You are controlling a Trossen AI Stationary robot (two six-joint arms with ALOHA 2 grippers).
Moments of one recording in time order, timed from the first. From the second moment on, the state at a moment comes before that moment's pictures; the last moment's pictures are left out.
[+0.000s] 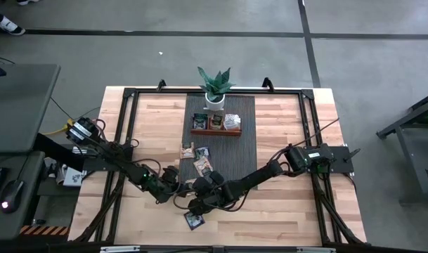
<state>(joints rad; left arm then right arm) -0.61 1.67 0.51 0.28 -0.42 -1.78 0.39 2.39 1.75 -0.32 0.53 0.92</state>
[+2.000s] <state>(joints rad) -0.51 1.61 0.72 0.06 -0.33 -1.04 0.49 2.13 1.75 -1.18 0.64 1.22</state>
